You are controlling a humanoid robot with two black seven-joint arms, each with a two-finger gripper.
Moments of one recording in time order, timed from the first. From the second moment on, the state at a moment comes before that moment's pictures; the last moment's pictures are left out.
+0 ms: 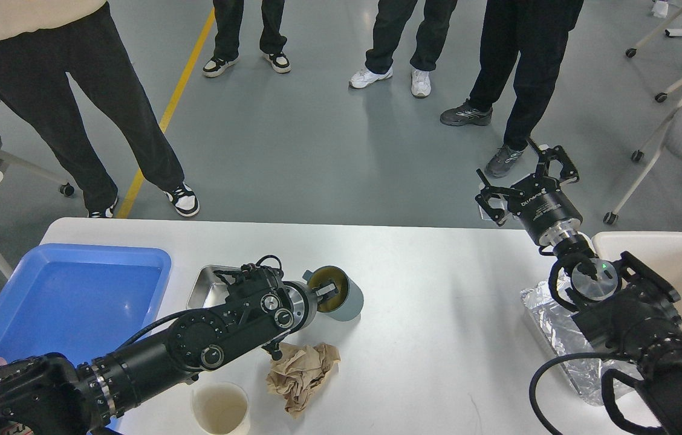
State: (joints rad) left arm -0.77 -0.07 -0.41 -0.98 1.09 -0.06 0.75; right arm 0.78 -0.10 1.15 0.27 0.08 0.73 0.03
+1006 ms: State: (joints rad) left arm -1.64 0.40 -0.35 -1.11 0.23 -0.96 0.96; right arm 0.80 -0.10 1.15 0.27 0.05 0.72 0.03
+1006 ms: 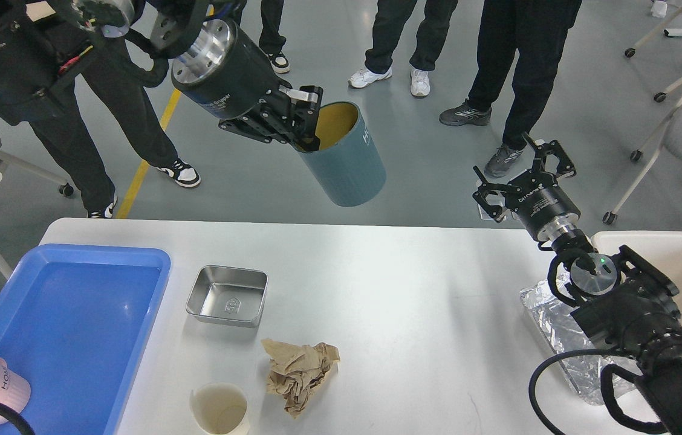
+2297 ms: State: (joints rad) left arm -0.33 0.78 -1.40 -1.18 0.93 -0.96 0.93; right arm 0.79 -0.08 1.15 0.27 0.02 0.72 0.03
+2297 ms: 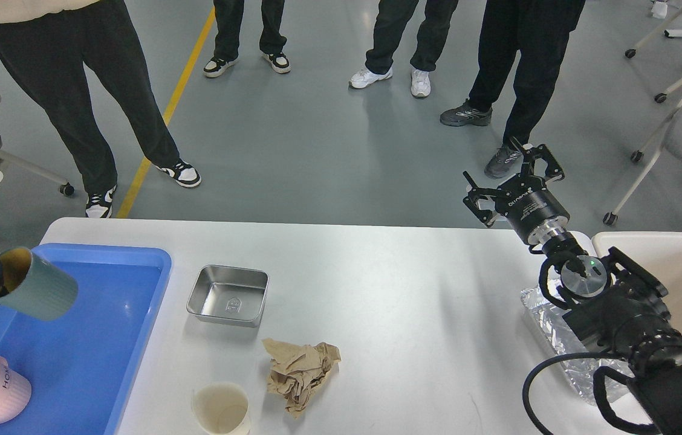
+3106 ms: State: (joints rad) left arm -0.12 0.65 -1.42 -1.30 1.10 -0.96 0.93; right arm 0.78 -0.08 1.15 0.27 0.02 0.72 0.03
